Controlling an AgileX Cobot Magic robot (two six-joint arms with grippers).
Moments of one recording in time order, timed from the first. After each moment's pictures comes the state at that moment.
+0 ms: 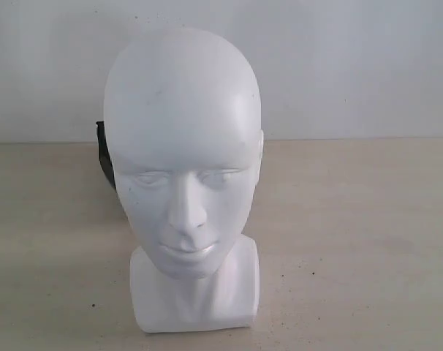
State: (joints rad) left arm -0.06 0.00 0.00 -0.04 0.30 0.05; right arm -0.05 0.00 0.00 -0.04 0.33 -0.49
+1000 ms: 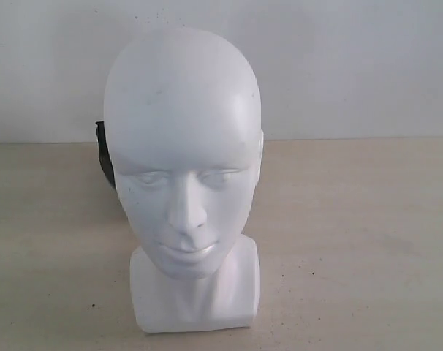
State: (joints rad) left arm -0.06 0.00 0.00 -0.04 0.00 0.05; right arm -0.05 0.00 0.00 -0.04 0.33 -0.49
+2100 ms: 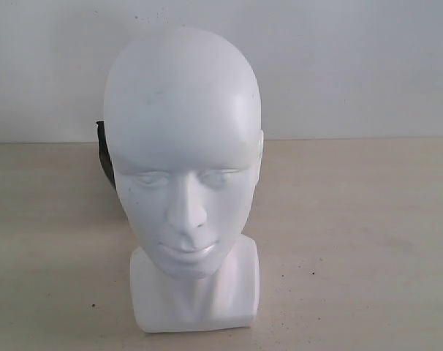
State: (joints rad) left arm -0.06 0.00 0.00 -0.04 -0.20 0.05; right arm -0.05 0.00 0.00 0.17 0.35 -0.40
